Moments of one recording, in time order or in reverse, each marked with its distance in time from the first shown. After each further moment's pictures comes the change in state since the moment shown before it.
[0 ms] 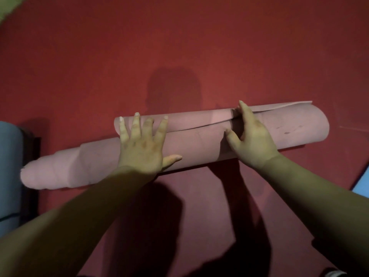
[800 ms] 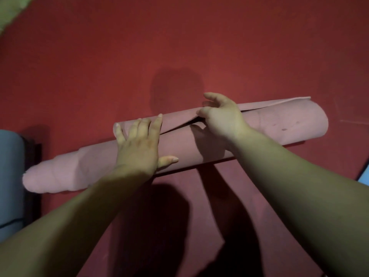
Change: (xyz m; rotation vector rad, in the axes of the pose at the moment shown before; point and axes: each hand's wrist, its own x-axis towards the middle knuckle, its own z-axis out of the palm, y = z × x) left_hand 0.007 0.003 -0.017 -0.123 -0.151 -0.090; right_hand 0.040 -0.071 0.014 0.724 -0.084 0.431
